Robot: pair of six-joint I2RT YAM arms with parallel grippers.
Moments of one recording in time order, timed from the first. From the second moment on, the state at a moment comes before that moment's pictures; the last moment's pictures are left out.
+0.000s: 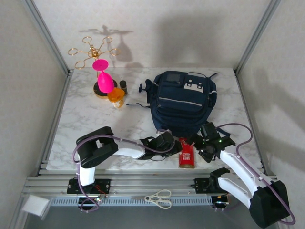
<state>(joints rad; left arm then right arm) -1.12 1.91 0.94 0.28 0.06 -1.39 0.39 0.92 0.50 -0.79 -0.11 1.04</state>
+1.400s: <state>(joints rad) -1.08 1.98 1.03 0.16 0.10 -1.34 0.34 0.85 0.36 -0.63 -0.56 0.81</state>
